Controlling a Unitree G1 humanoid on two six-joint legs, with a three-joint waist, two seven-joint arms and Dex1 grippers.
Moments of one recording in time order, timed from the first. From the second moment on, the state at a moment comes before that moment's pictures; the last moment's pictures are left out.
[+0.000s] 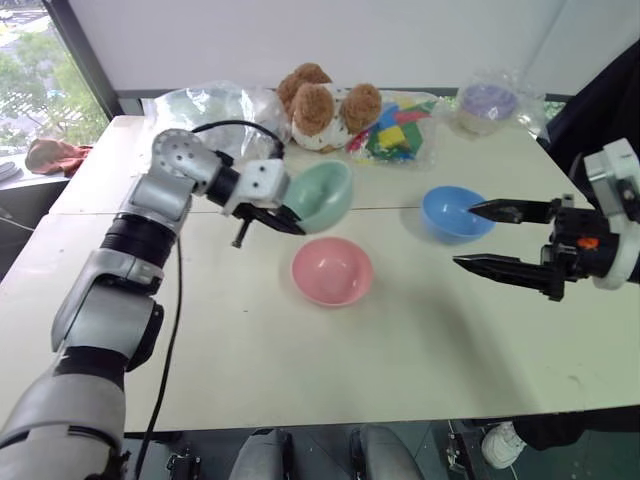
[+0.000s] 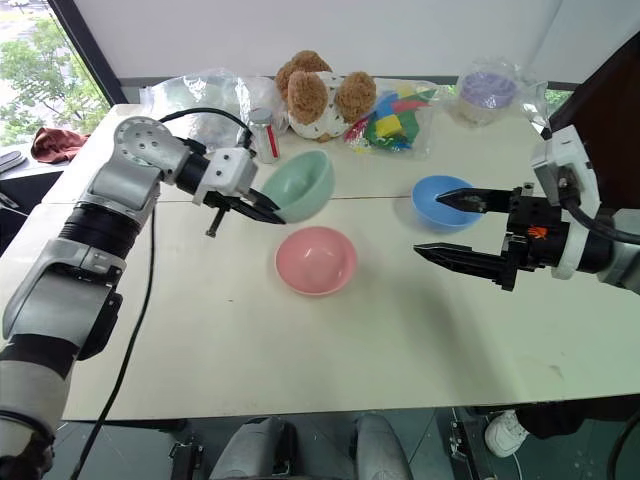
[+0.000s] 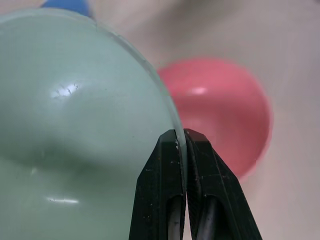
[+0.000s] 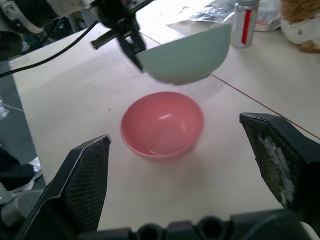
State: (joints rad) left arm -1.14 0.63 -0.47 0.51 -0.24 -0.13 -1.61; right arm -0.27 -1.11 -0.50 -0.45 0.94 0.89 0.98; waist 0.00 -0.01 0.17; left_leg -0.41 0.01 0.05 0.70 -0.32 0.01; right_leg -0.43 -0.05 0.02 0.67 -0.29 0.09
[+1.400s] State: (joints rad) left arm -0.62 0.96 0.13 -0.09 -0.65 0.65 -1.33; right arm -0.90 -0.83 0.35 0.50 0.11 0.52 0.95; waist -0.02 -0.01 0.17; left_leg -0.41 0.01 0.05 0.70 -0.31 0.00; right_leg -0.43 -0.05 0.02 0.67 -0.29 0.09
